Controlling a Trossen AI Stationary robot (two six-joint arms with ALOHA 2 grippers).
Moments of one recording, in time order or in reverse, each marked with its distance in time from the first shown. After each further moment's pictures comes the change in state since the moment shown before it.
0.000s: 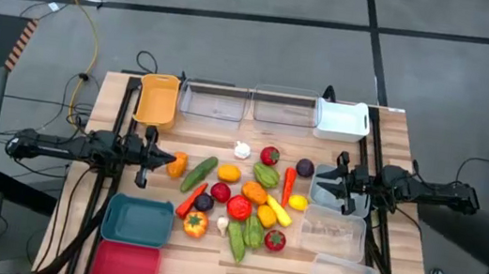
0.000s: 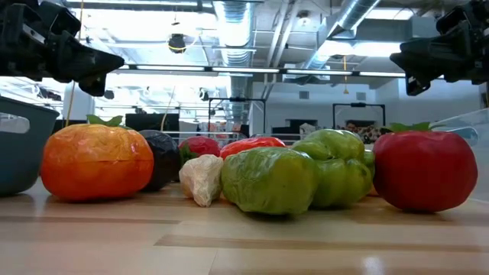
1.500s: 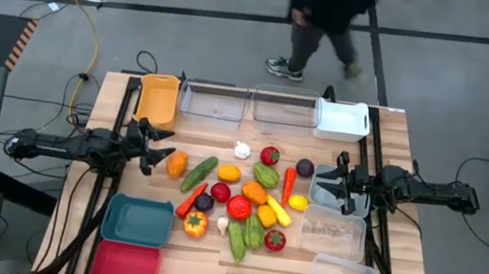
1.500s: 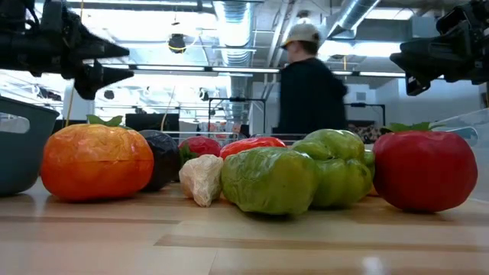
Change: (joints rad) left arm 0.000 0.000 0.053 -0.004 -0.278 -0.180; right arm 0.000 0.000 0.000 0.000 0.000 0.000
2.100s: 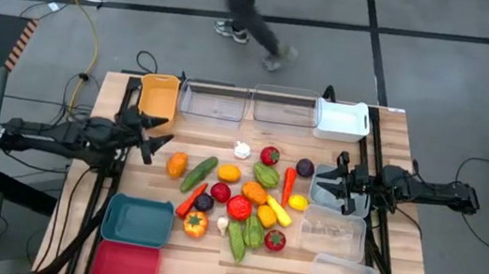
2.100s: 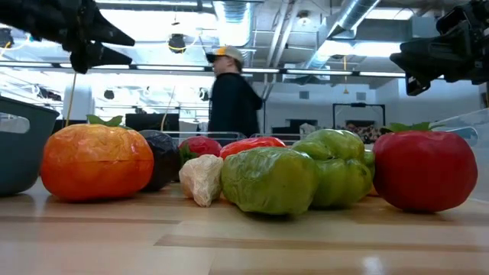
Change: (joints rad) left arm 0.000 0.291 0.363 -0.359 -0.153 -0.029; right arm 0.000 0.000 0.000 0.000 0.000 0.000
